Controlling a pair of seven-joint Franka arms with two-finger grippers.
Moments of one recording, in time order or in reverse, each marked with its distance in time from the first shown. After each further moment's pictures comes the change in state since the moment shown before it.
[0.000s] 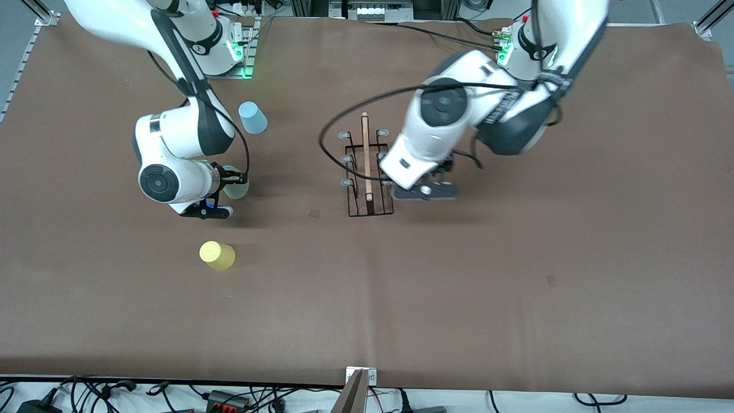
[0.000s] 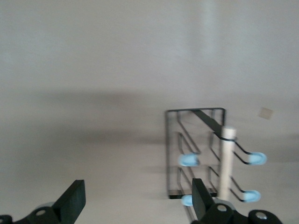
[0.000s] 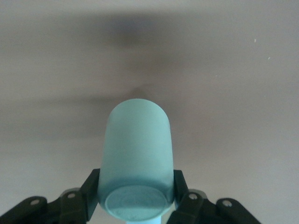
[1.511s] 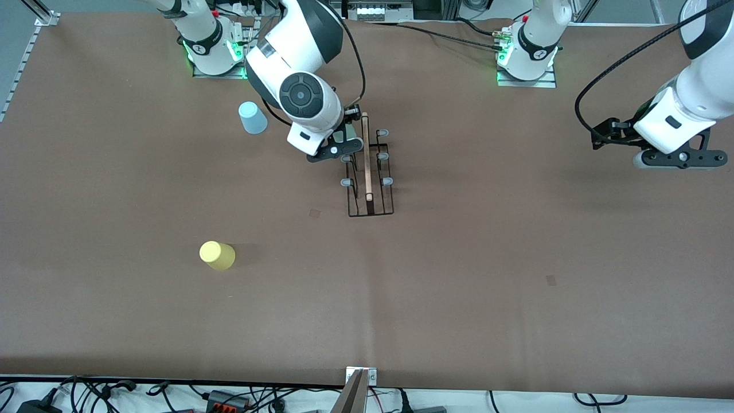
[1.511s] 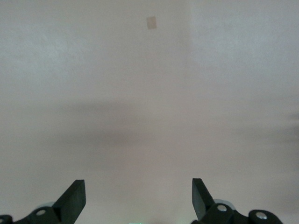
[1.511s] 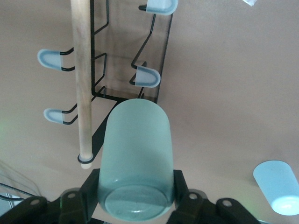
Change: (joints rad) left arm 0.200 -0.566 0.472 -0.396 -0.129 -0.104 0.724; right arm 0.184 0.027 0.307 0.167 0.117 -0.019 0.183
